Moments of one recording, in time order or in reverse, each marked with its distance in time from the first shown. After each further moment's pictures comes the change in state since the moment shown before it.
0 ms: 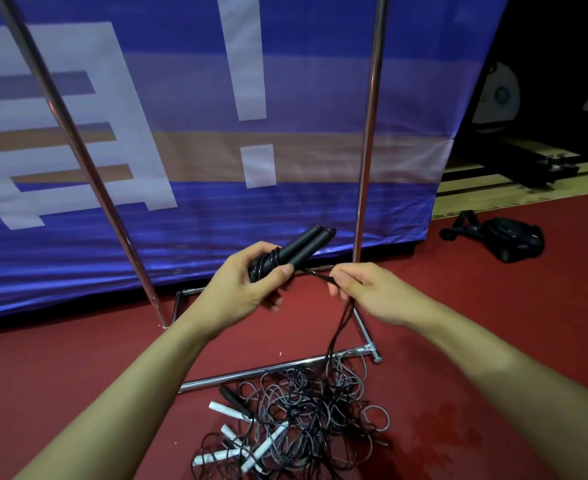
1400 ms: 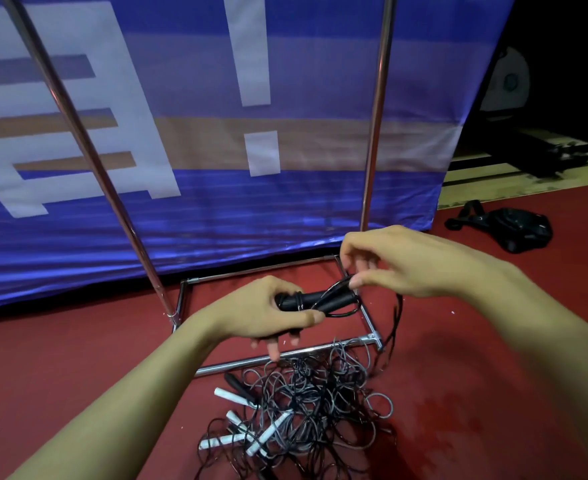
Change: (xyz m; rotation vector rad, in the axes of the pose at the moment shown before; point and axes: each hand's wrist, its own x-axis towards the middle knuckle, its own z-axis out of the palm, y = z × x) left_hand -0.015 0.005 0.013 0.325 -0.443 -0.304; right_hand -0.009 -0.035 -0.051 -0.485 -0.200 -0.185
